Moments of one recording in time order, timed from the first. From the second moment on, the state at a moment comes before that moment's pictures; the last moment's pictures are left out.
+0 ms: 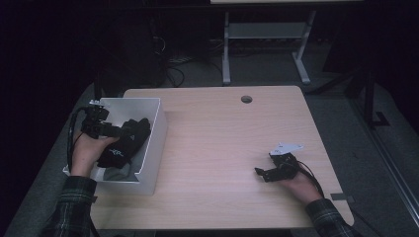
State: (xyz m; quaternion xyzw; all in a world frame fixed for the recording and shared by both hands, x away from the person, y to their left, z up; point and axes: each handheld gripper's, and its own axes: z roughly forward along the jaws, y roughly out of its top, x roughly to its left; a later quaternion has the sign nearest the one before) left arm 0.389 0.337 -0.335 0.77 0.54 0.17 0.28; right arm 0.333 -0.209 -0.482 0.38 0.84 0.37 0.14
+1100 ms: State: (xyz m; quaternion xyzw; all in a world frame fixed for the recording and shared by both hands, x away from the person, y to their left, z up) left arm 0.391 0.253 -0.303 0.80 0.45 0.14 0.36; right arm 0.333 -0.209 -0.482 0.38 0.84 0.37 0.14
